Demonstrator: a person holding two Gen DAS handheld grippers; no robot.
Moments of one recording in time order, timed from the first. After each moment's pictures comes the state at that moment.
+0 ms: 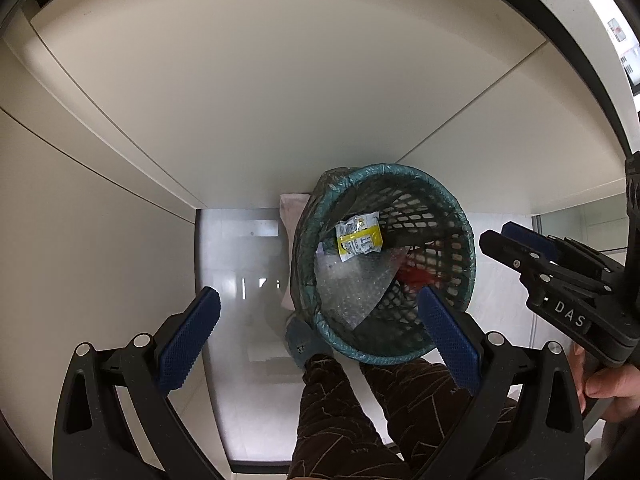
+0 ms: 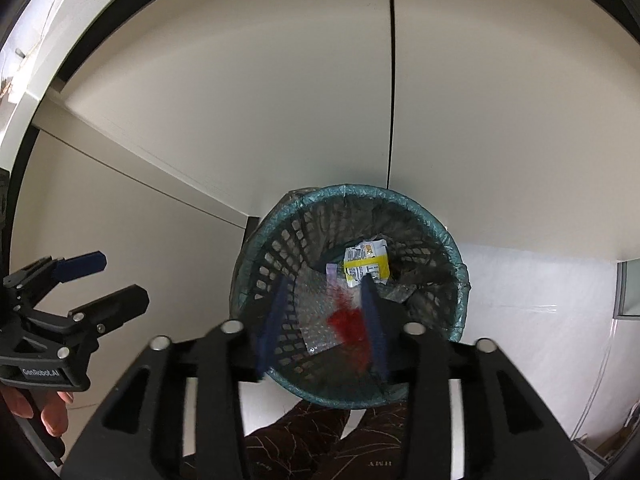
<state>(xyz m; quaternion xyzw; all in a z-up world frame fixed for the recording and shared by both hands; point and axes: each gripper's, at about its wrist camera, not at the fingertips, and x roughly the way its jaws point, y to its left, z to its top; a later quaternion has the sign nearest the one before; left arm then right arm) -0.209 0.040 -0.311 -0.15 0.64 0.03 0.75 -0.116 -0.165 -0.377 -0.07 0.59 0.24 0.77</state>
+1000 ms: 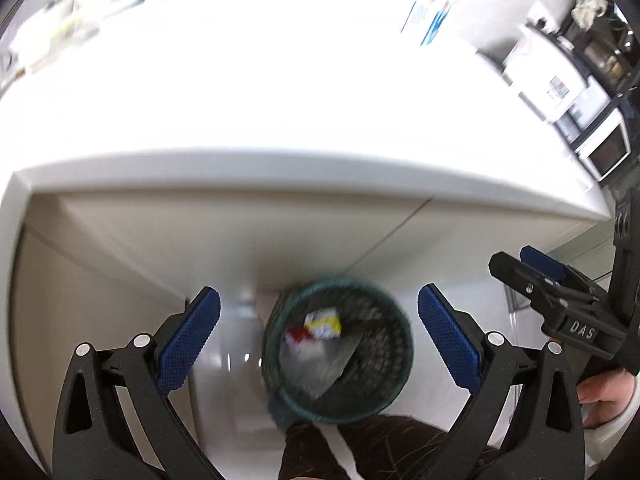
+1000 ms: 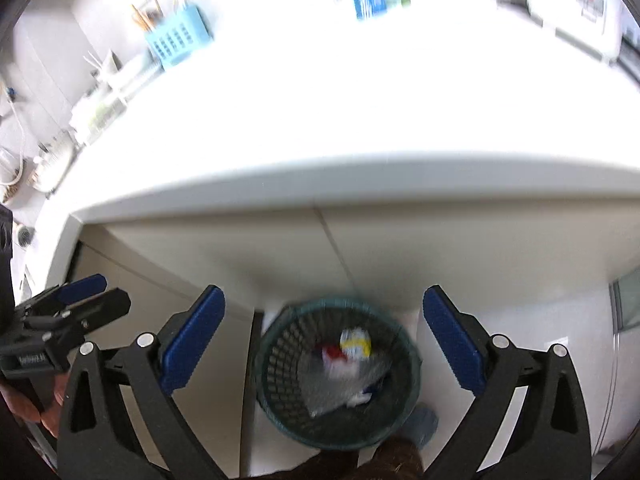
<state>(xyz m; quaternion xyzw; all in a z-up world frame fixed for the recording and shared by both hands) -0.173 0.028 -0.166 -0.15 0.51 0.01 0.85 -0.094 -0.215 -0.232 0.00 0.46 0.23 0.86</state>
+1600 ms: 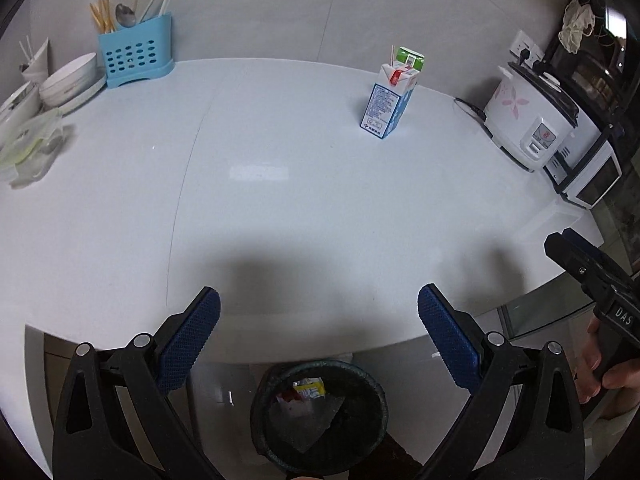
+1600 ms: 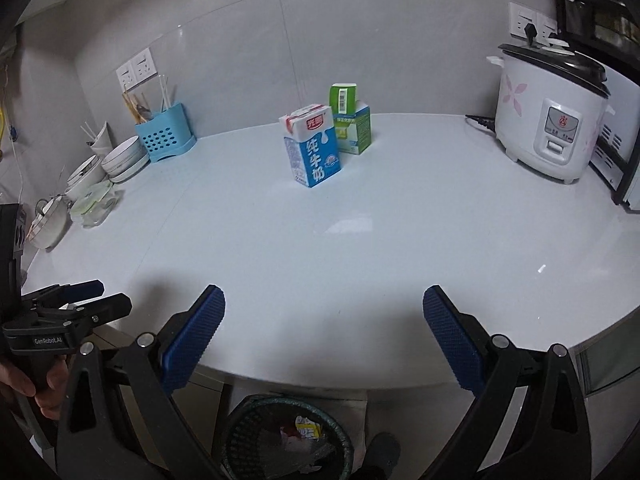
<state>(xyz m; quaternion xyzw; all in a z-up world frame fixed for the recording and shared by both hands) -0.062 0.010 -0.082 -0.12 0.47 0.01 0.87 -0.007 -0.269 -0.103 -0.01 0.35 0.20 0.91</state>
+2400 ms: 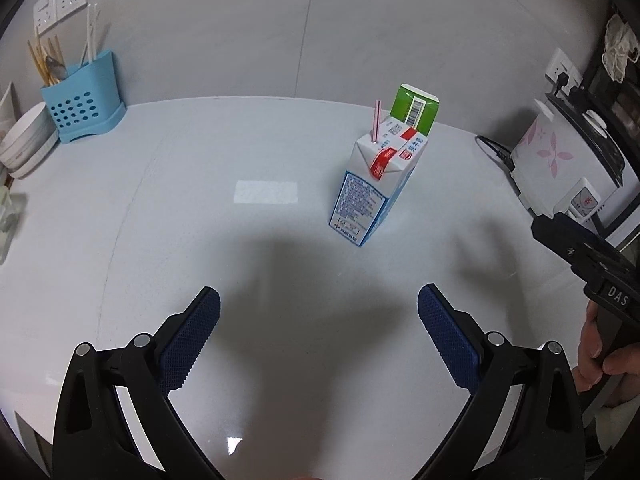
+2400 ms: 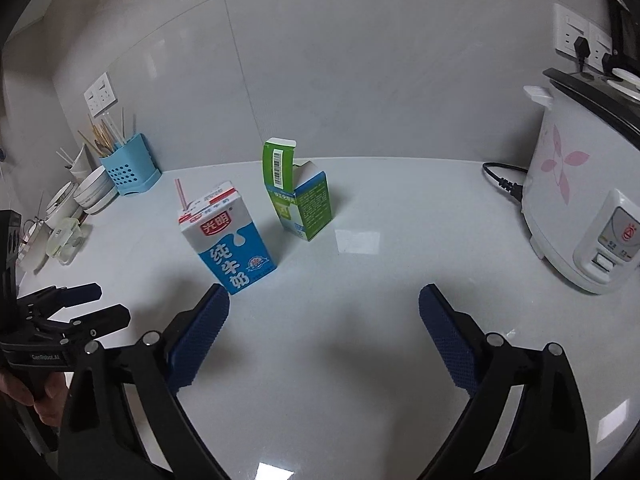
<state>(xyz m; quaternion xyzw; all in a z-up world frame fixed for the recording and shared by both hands) 0.125 -0.039 -0.074 -0.12 0.46 0.04 0.88 0.200 -0.289 -0.087 -0.03 0.35 0.24 0.90</state>
